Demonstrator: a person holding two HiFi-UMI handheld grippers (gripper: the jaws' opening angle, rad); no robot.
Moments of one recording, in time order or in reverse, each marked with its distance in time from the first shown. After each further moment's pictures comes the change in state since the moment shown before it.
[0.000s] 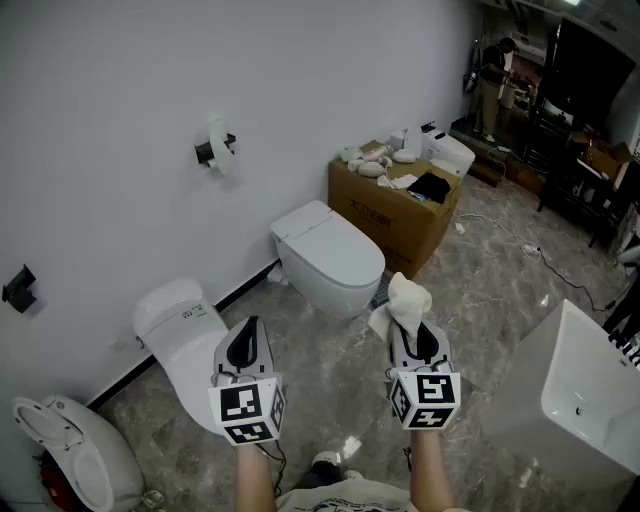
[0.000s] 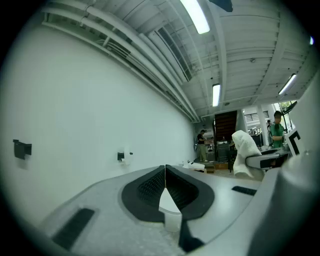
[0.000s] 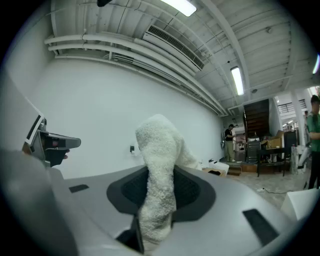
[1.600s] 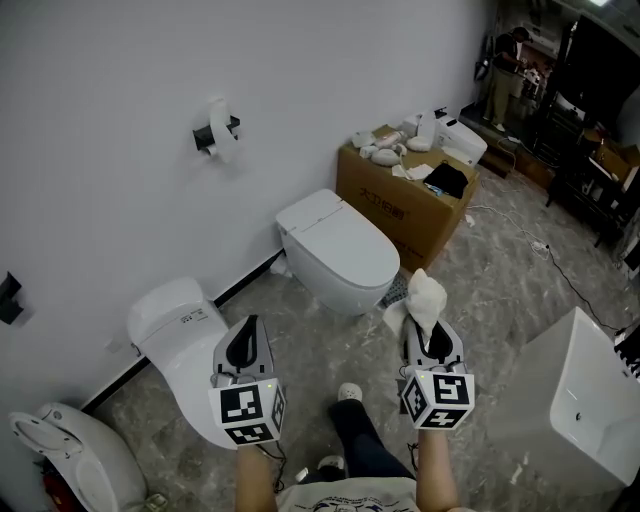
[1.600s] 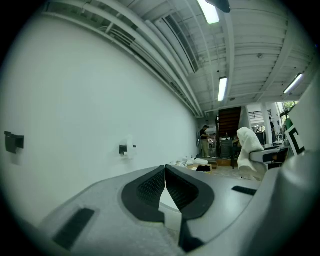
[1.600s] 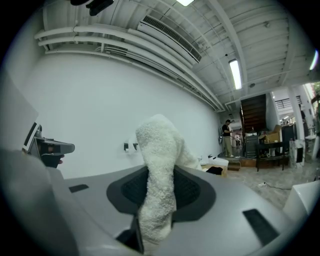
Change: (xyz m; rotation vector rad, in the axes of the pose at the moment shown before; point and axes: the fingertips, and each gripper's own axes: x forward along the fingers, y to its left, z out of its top) left arm 0.103 0.073 -0.040 -0.017 0.062 0.010; right arm 0.117 0.010 -0.023 0.040 0.029 -0.040
